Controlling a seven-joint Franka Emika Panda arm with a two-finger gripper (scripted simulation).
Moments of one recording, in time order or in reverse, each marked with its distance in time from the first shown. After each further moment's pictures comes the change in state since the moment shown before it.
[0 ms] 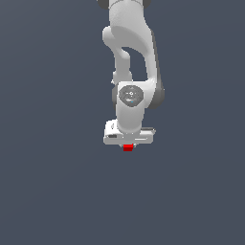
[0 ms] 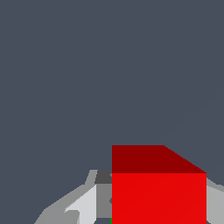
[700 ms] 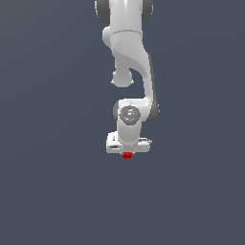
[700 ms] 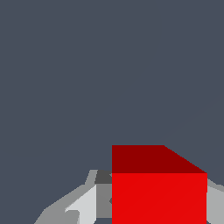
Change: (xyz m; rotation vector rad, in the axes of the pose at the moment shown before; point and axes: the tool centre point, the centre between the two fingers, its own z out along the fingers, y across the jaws) arm 0.000 0.000 0.079 0.000 -0.003 0.000
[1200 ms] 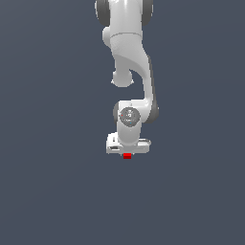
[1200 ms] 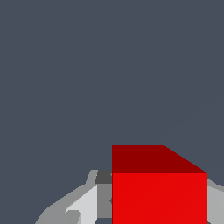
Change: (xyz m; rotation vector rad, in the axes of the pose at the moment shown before) arm 0.001 0.000 0.006 0.000 0.002 0.001
